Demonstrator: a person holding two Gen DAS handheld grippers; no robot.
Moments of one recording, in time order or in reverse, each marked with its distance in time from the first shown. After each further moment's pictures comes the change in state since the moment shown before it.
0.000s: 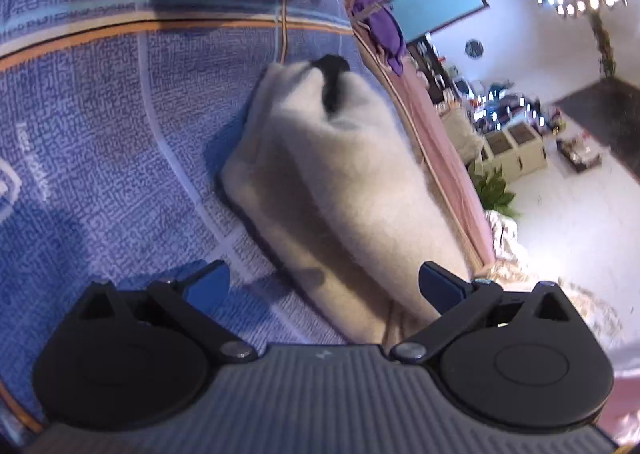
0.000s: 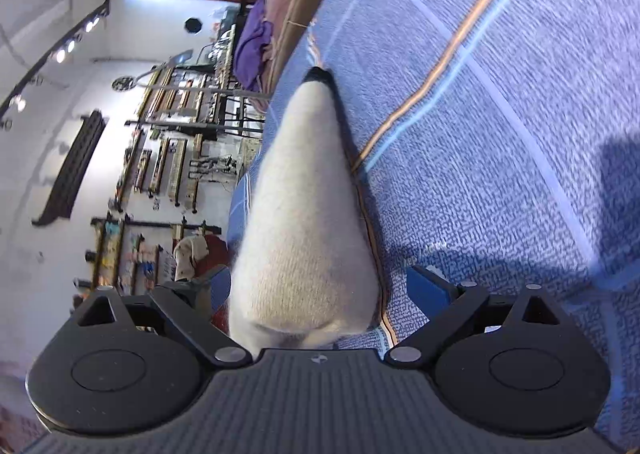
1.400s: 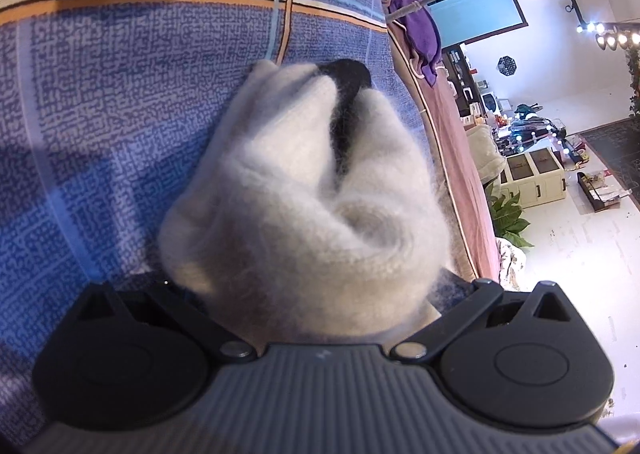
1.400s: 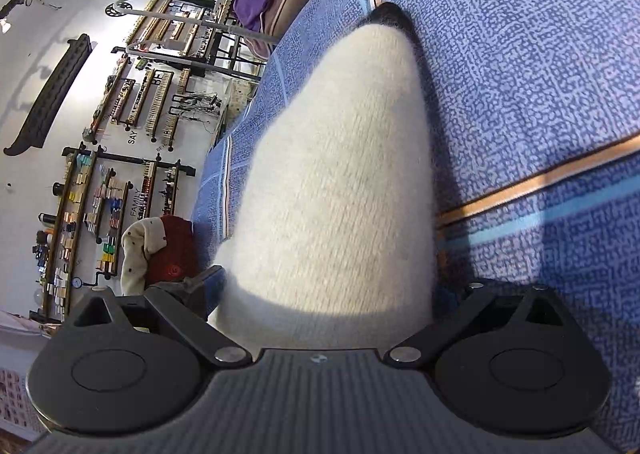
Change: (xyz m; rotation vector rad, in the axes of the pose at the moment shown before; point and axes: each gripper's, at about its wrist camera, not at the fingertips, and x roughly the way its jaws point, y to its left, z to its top) left arm 0.179 -0.035 0.092 -0.121 0.057 0.058; right arm 0.068 0.021 0.046 -0.204 0.177 -0.094
